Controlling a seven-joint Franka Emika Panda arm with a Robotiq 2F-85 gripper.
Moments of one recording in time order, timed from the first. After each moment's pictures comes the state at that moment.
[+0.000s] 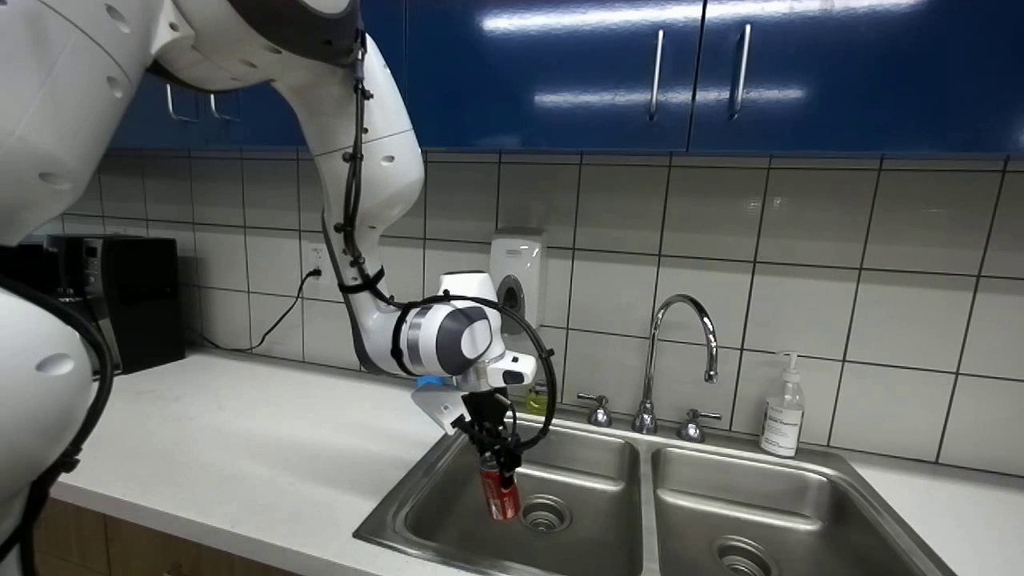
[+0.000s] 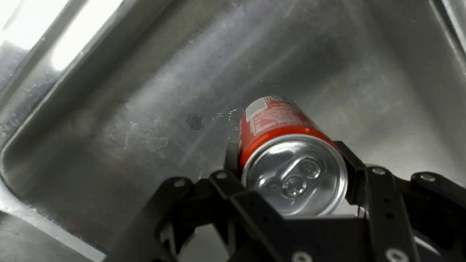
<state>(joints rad) 0.01 0.47 -0.28 -2.30 -0.08 2.90 0.47</state>
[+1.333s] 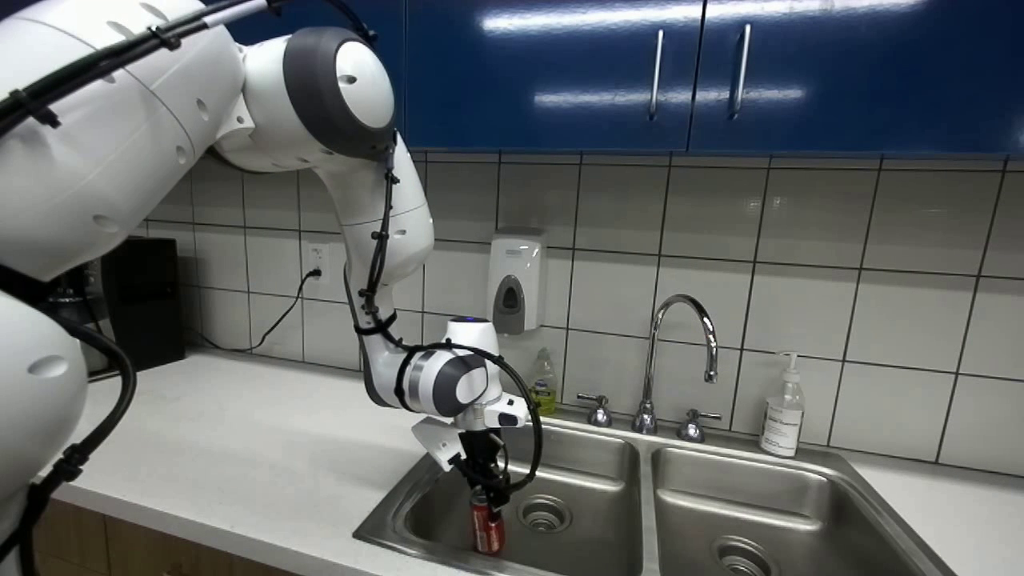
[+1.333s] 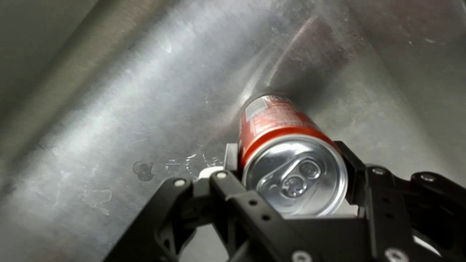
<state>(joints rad) -0.01 0.72 -0.20 -2.10 0.10 2.89 0.39</state>
